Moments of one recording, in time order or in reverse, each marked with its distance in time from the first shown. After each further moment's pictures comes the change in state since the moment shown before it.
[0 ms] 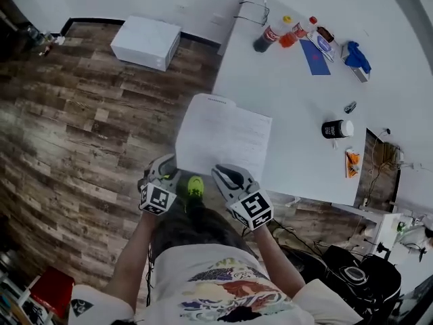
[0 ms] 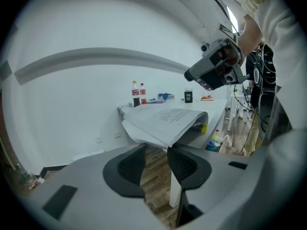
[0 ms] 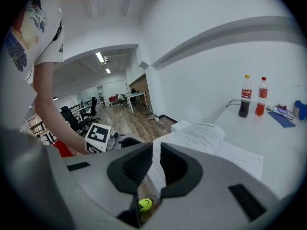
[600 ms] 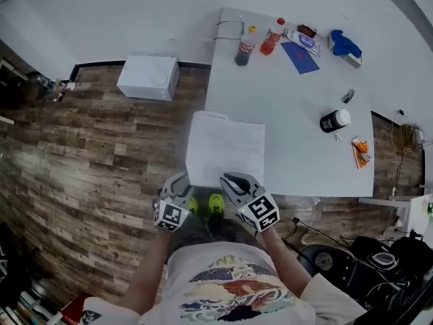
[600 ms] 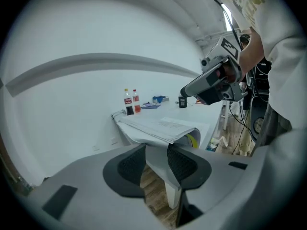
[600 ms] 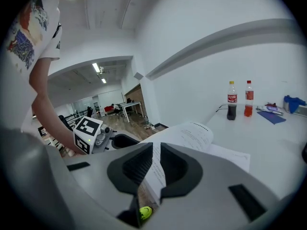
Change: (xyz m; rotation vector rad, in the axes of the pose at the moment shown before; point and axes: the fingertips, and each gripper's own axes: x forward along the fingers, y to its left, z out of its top) left arm -0.004 -0.035 0.080 0.067 0.015 -0.034; right arm -0.058 -0.028 0.006 0.055 -0.131 -0.044
